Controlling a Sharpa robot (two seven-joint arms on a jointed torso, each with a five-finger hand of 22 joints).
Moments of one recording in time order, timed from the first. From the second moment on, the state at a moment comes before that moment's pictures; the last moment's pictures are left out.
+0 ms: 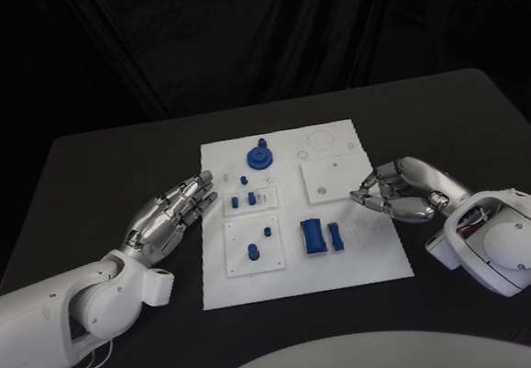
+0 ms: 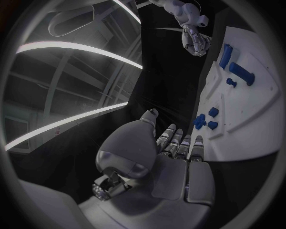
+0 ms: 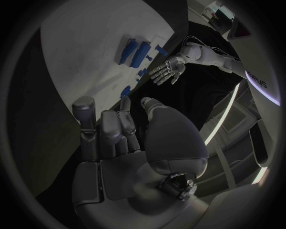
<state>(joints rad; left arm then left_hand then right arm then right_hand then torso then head) 1.02 -0.99 -0.21 1.56 -0.02 0.12 0.68 1.31 0.29 -0.15 0.10 0.48 0.31 0.15 0.05 0.04 0.04 0.15 0.31 0.04 0.01 0.15 0.06 0.01 0.08 0.02 0.17 0.01 0.01 1.10 -1.17 -0.25 1.93 -1.06 -0.77 -0.05 1.18 -0.09 0.18 0.29 0.42 0.87 0.06 0.52 0.62 1.21 0.00 1.29 1.24 1.36 -0.05 1.30 1.04 0.12 1.26 0.06 0.93 1.31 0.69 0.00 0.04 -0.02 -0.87</state>
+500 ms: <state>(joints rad) 1.06 -1.01 -0.21 1.61 -0.01 0.10 0.68 1.31 0.29 -0.14 0.11 0.49 0.33 0.15 0.05 0.04 0.04 0.15 0.31 0.04 0.01 0.15 0.06 0.01 0.08 0.02 0.17 0.01 0.01 1.10 -1.13 -0.25 1.87 -0.74 -0.82 0.30 1.21 -0.06 0.19 0.28 0.45 0.75 0.19 0.44 0.42 0.65 0.16 0.69 0.60 0.74 0.13 0.67 0.39 0.16 0.82 0.22 0.19 0.96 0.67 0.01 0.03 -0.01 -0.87</state>
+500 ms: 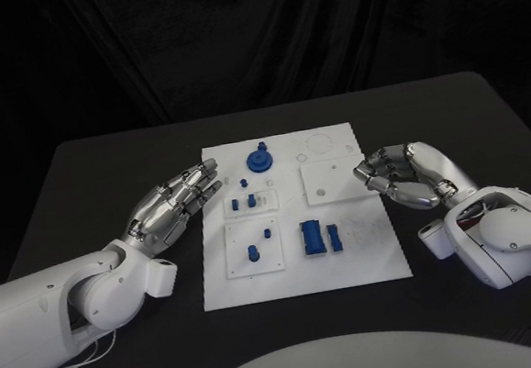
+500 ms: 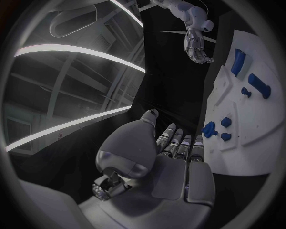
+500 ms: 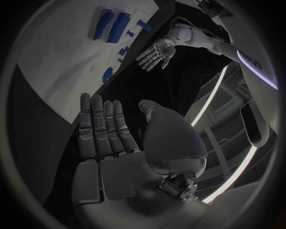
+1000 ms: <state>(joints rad) 1.08 -0.98 -0.21 1.59 0.01 0.09 0.68 1.31 0.29 -0.13 0.12 0.49 0.33 0.15 0.05 0.04 0.04 0.15 0.31 0.04 0.01 0.15 0.06 0.01 0.08 0.01 0.18 0.01 0.01 1.10 -1.09 -0.25 1.83 -0.83 -0.76 0.24 1.41 -0.10 0.01 0.29 0.31 0.83 0.05 0.81 0.55 1.41 -0.01 1.48 1.27 1.35 -0.04 1.40 1.10 0.16 1.25 0.07 0.70 1.25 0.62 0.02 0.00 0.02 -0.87</state>
